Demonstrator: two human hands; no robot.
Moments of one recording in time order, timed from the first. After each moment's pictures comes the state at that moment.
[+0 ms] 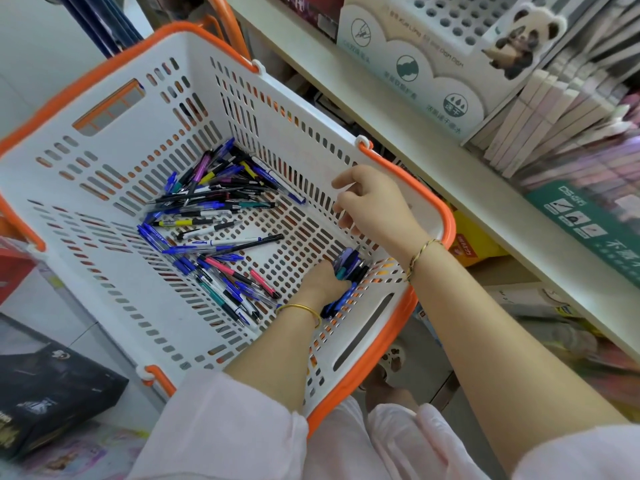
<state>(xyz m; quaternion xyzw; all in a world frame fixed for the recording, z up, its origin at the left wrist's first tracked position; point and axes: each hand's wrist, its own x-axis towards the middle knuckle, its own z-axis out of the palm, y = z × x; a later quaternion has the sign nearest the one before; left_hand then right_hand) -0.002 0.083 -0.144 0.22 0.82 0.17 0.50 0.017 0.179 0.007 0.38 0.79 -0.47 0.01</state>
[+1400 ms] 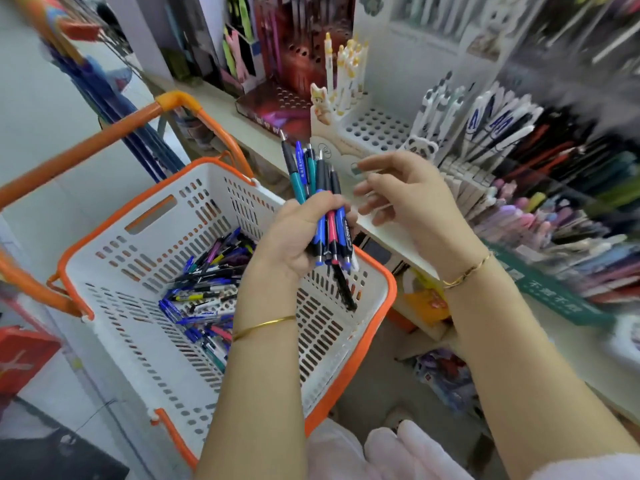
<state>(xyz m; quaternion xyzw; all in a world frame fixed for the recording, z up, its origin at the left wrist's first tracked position) -0.027 0.117 0.118 0.05 0.51 0.70 0.49 0.069 0.218 0.146 0.32 0.69 -0.61 -0.21</state>
